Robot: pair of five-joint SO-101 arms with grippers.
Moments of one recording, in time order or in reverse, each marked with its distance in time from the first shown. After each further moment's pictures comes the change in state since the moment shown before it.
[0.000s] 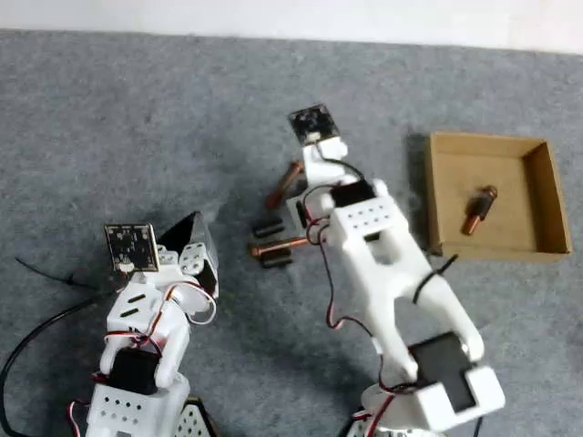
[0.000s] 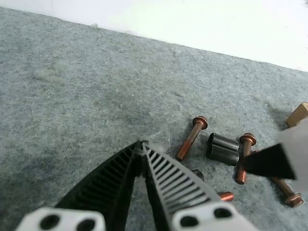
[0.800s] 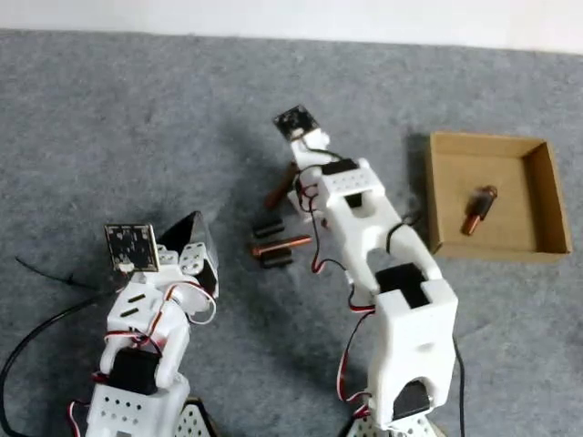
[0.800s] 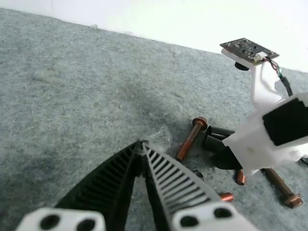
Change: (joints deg) left arm 0.0 0.0 0.0 -0.2 0.0; right arm 3.7 29.4 -20.4 -3.4 12.6
